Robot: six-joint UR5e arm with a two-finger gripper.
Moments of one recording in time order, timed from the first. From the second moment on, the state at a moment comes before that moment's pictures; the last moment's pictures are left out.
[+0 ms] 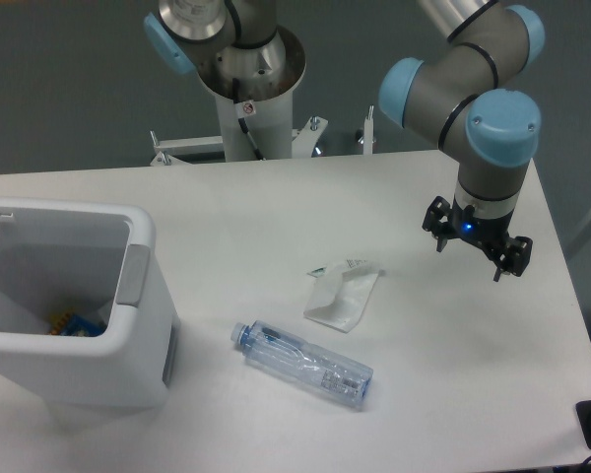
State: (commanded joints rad) arm 2.71 -1.95 -1.58 -1.03 1.61 1.38
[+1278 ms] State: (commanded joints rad) arm 2.58 -1.90 -1.75 -0.94 1.51 0.99
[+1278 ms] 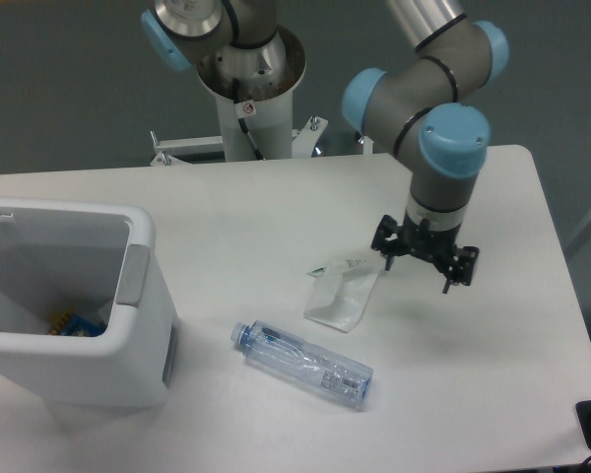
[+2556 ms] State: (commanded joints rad) arm 2.49 -1.95 -1.87 -0.90 1.53 0.98
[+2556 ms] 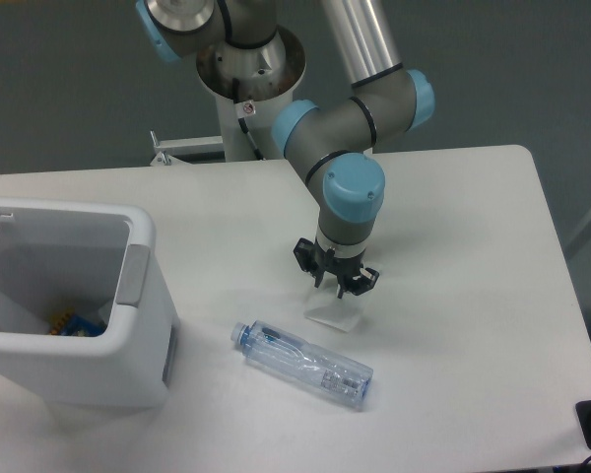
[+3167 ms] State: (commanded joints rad) arm 2.51 -1.93 -1.80 -0.92 1.51 0.98
